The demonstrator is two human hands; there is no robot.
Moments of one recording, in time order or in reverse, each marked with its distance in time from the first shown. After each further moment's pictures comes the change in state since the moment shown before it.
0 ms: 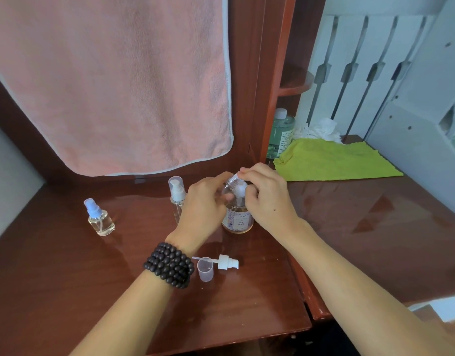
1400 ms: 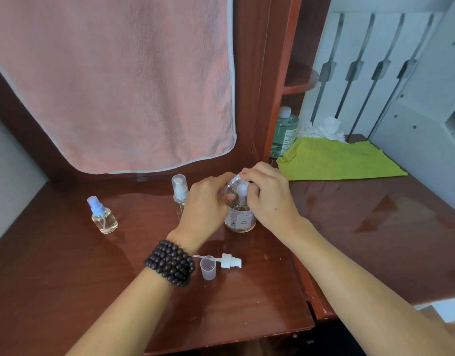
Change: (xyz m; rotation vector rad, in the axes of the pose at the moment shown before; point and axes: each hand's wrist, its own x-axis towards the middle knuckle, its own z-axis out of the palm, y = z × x) left_hand 0.001 -0.007 0.000 0.057 -0.026 0.032; right_hand 0.001 0.002 0.004 -0.042 0.002 -0.029
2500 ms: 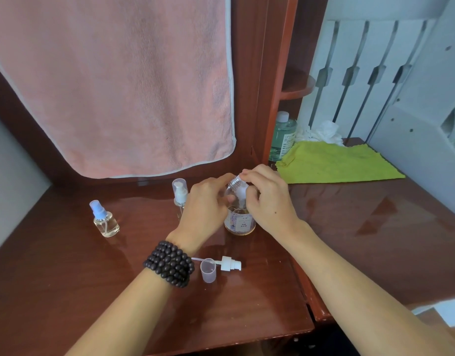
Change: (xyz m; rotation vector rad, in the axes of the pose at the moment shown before) left_hand 0.003 0.001 -0.003 0.015 -0.017 0.007; right_hand 0.001 -0.004 -0.002 0.026 0.032 0.001
